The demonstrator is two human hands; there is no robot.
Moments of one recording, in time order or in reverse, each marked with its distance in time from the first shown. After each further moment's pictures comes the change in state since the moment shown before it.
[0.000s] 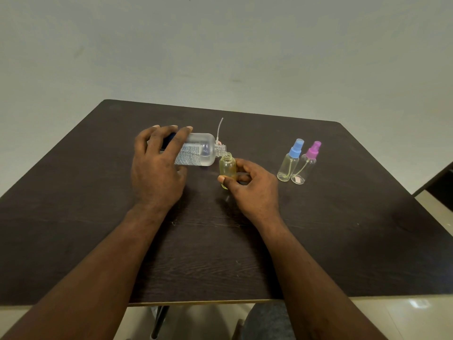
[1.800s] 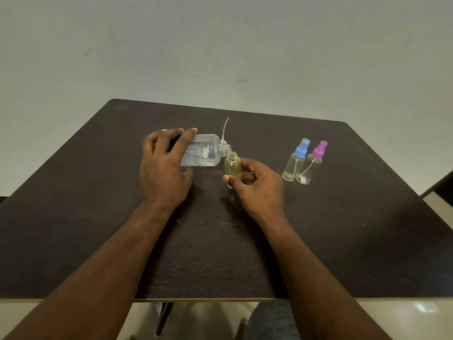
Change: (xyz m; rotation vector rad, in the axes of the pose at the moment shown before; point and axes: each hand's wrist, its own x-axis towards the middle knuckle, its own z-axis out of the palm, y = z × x) left_hand -0.003 -0.003 0.002 -0.025 -0.030 -0.005; right_hand 0.000 0.002 0.002 -0.041 0.023 -0.024
